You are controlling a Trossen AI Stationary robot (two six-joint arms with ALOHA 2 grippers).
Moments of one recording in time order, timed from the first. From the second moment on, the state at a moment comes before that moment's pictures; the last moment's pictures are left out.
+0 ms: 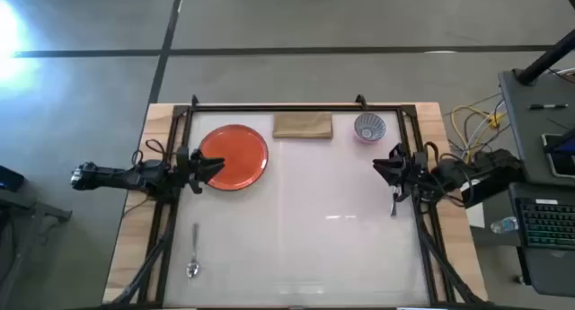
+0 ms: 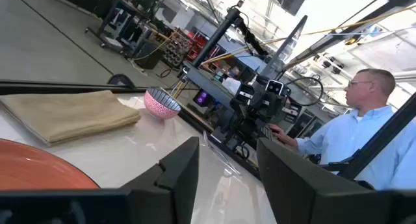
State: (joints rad) left arm -0.11 0.06 0.00 0.13 -0.43 -0.59; right arm 0.30 0.08 0.01 0.40 0.50 0.14
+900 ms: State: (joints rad) left arm -0.11 0.06 0.00 0.13 -0.43 -0.59; right arm 0.30 0.08 0.01 0.40 0.50 0.14
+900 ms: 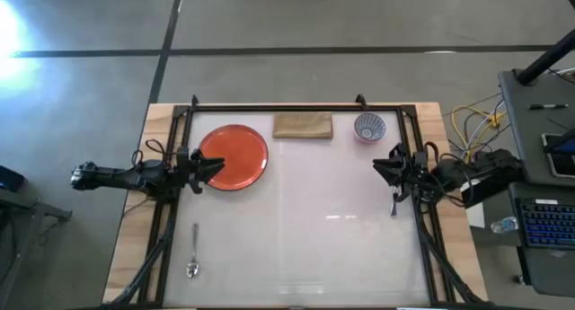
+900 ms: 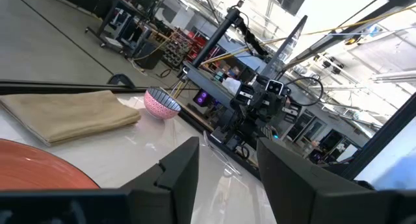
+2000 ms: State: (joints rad) left arm -0.11 0.06 0.00 0.15 -0.49 -0.53; right arm -0.17 0.83 0.72 -0.16 0.06 0.47
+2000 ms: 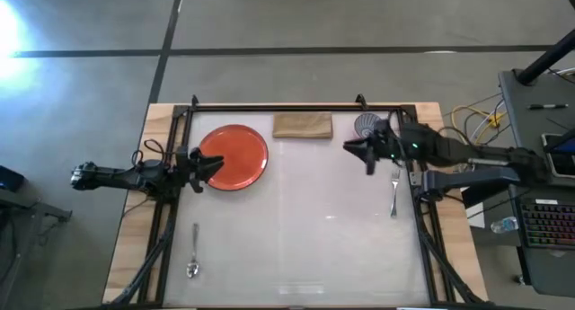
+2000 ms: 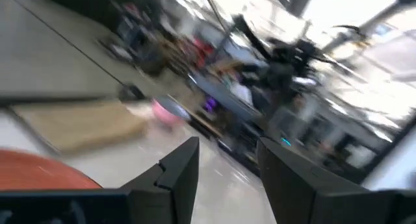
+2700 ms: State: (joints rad) left arm -0.11 0.06 0.02 1.46 -0.79 -0.26; right arm -0.20 1.51 1.53 -0.55 0.18 0.69
